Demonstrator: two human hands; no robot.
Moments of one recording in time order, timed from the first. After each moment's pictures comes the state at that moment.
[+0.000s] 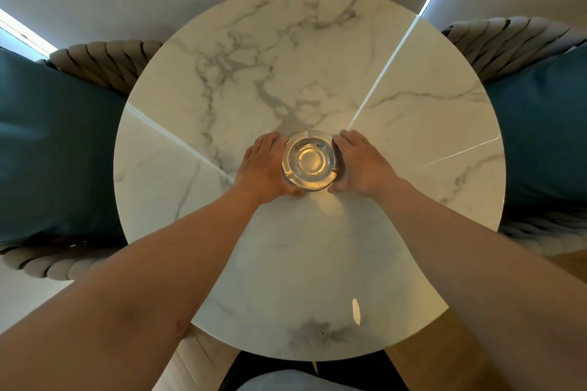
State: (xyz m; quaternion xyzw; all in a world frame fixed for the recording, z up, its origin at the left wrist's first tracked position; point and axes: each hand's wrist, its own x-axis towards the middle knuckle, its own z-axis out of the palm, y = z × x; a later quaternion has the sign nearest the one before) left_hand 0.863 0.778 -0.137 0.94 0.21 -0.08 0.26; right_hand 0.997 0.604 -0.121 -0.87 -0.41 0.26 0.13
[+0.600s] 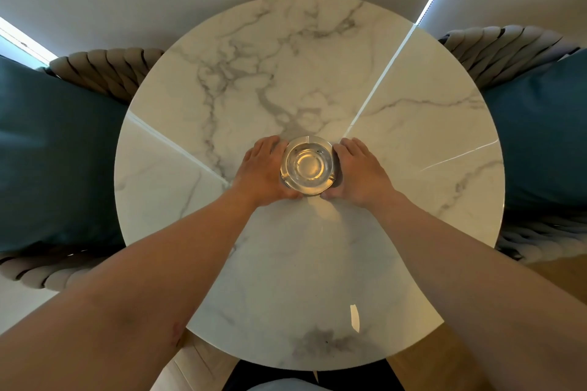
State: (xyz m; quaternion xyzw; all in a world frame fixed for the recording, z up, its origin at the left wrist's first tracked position) left_hand 0.865 0.792 -0.137 0.95 0.18 -0.08 0.25; right_hand 0.985 0.609 -0.124 -0.89 -0.38 0.22 0.13
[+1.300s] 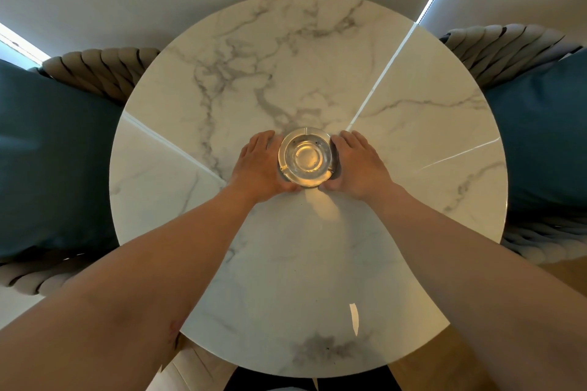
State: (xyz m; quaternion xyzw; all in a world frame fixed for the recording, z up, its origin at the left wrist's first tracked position) left_hand 0.874 0.801 -0.144 0.94 0.21 -0.07 0.25; right_hand 0.997 0.622 -0.123 -0.89 -0.38 0.21 0.13
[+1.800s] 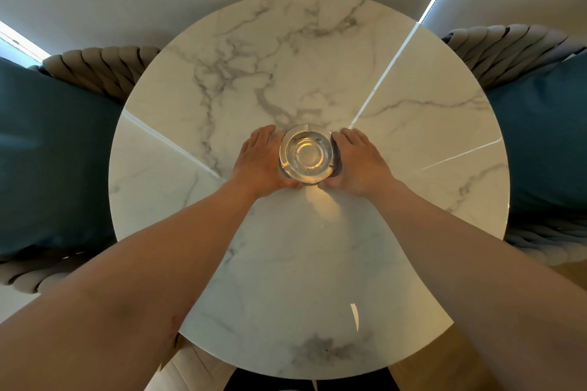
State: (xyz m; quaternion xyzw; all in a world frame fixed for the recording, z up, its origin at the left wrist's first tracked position) left_hand 0.884 0.804 -0.144 0.94 0.21 -0.07 0.25; right_hand 1.003 0.624 -0.124 -0.89 -0.38 0.22 0.15
